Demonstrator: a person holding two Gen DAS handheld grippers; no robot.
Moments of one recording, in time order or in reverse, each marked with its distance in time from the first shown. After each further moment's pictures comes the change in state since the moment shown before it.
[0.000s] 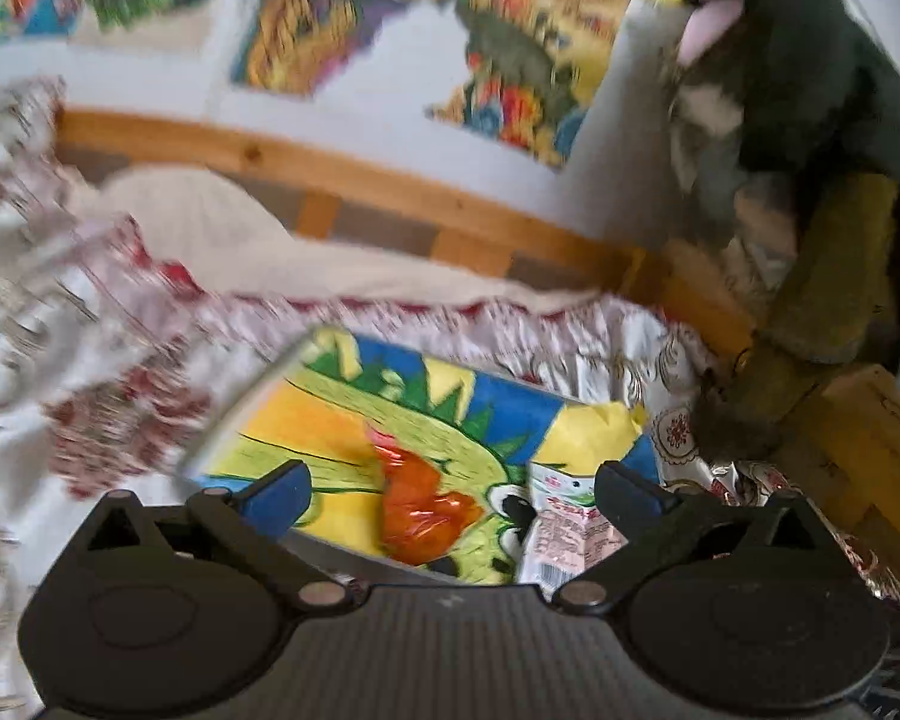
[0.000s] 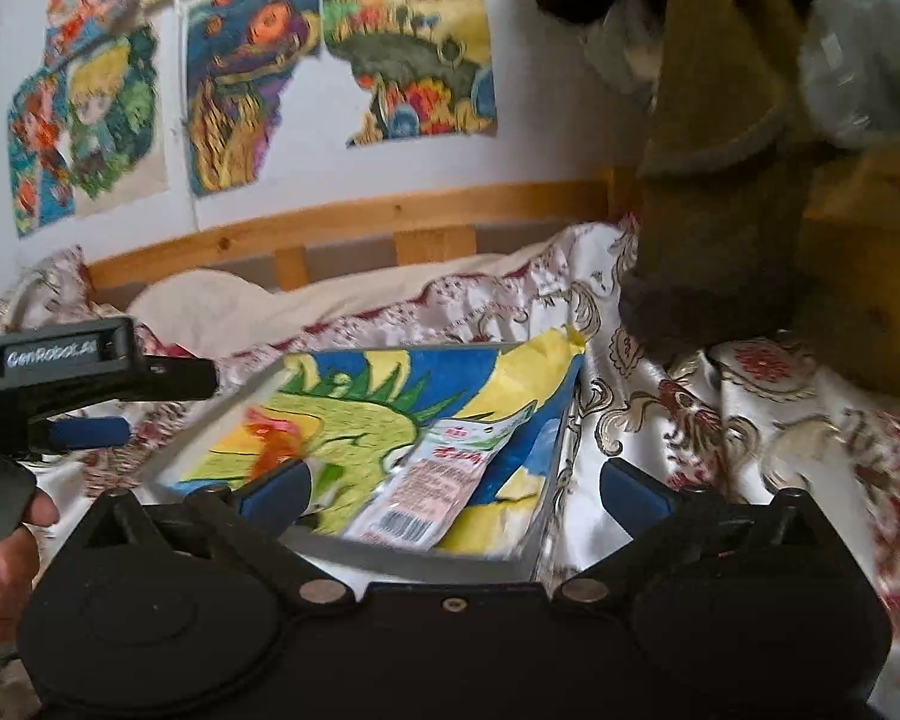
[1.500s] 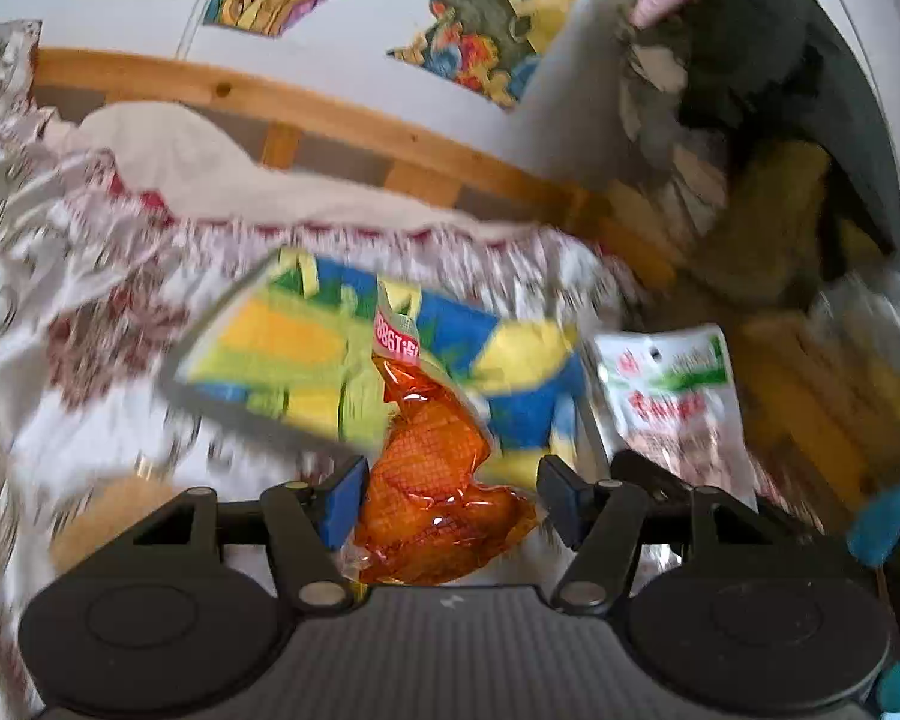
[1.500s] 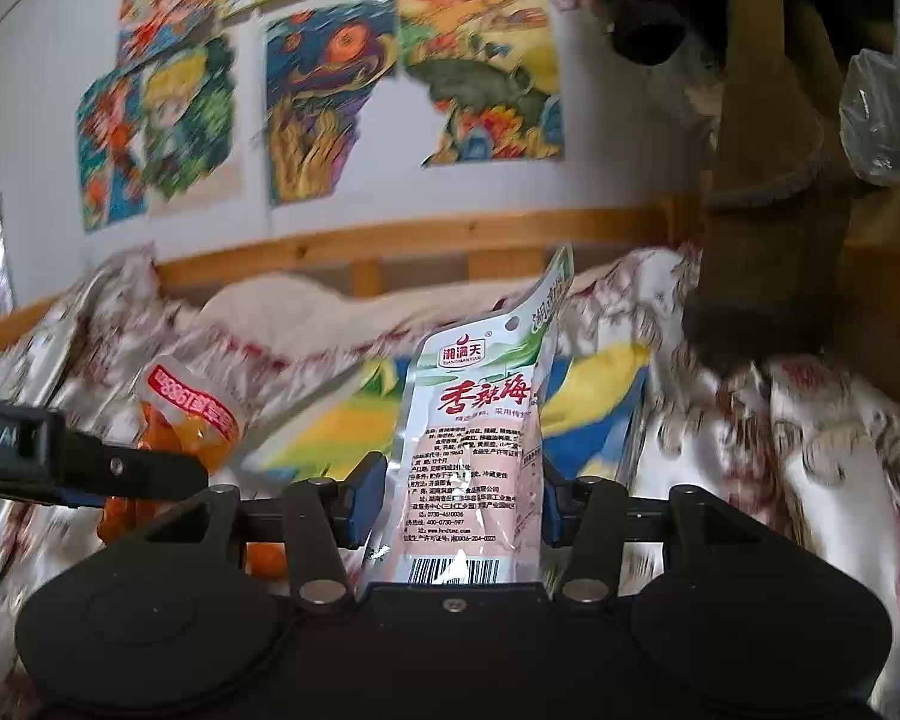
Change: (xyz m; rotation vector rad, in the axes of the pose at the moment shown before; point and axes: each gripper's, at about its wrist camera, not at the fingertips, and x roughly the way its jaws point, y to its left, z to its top) left arm -0.024 -0.004 0.000 -0.034 0.158 -0.124; right arm 0.003 0.014 0.004 -0.005 -0.033 0.104
